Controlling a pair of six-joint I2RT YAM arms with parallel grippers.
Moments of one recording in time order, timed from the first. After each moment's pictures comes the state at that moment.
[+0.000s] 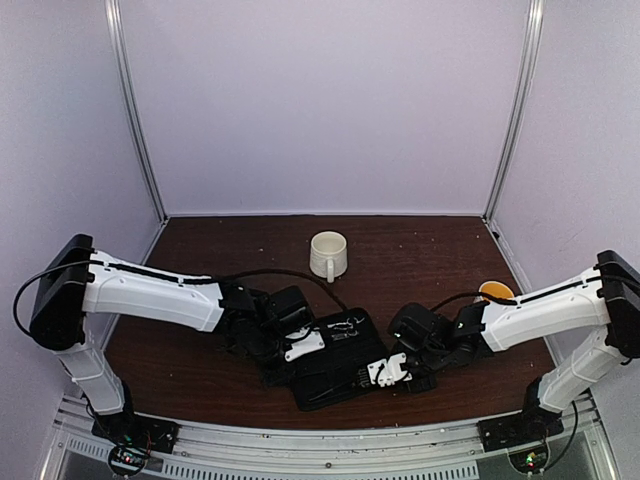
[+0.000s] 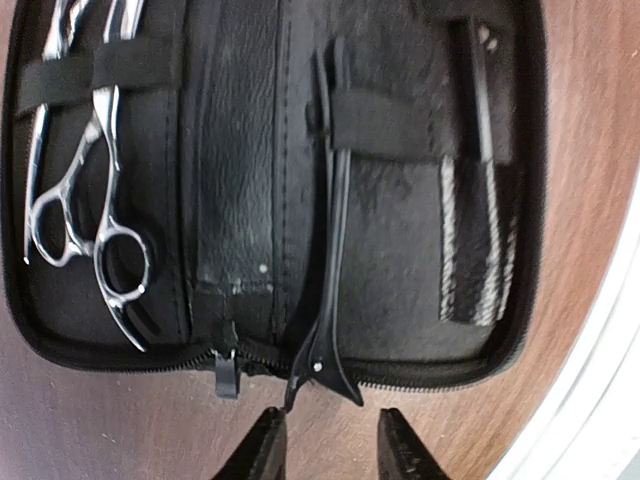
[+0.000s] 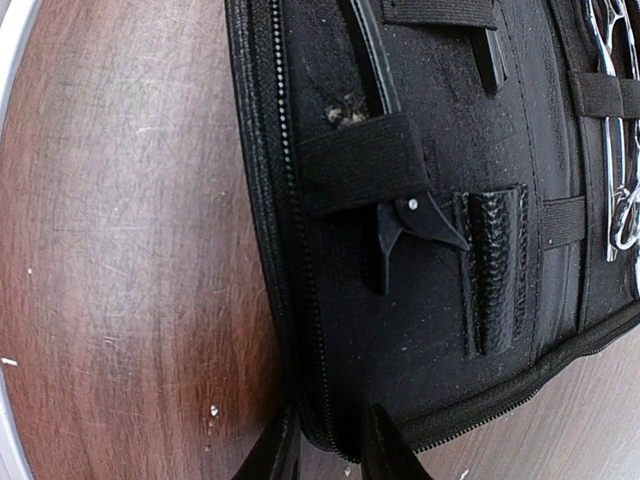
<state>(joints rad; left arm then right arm) -1.14 1.73 1.11 -0.68 0.04 0.08 1.05 1.48 0.69 -0.36 0.02 -0.73</state>
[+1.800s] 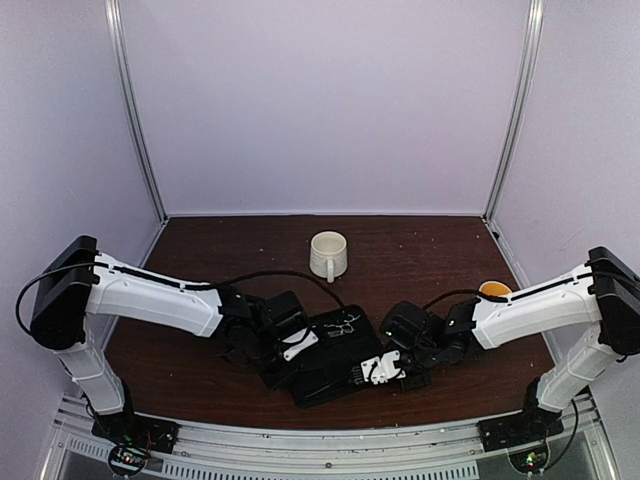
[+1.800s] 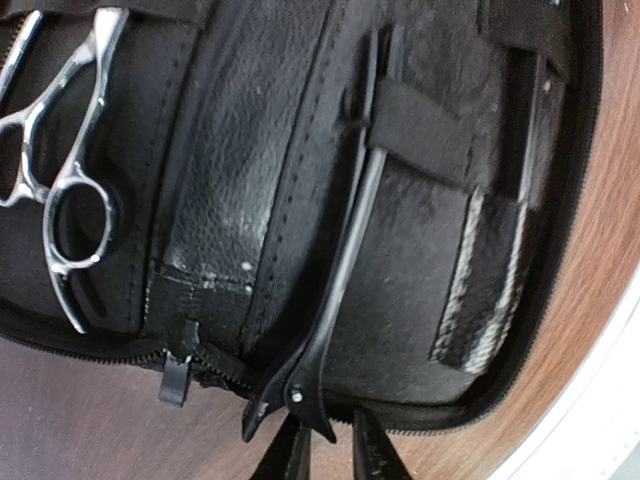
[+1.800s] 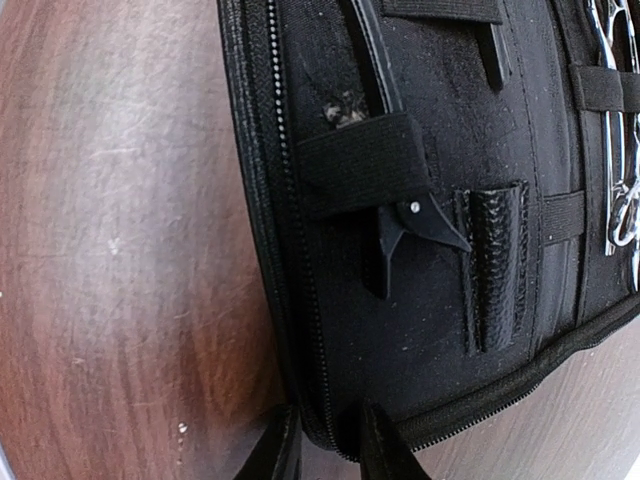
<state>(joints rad) -1.13 1.73 1.02 -0.57 0.08 -0.17 1.06 1.53 0.74 -0.39 0.06 -0.73</state>
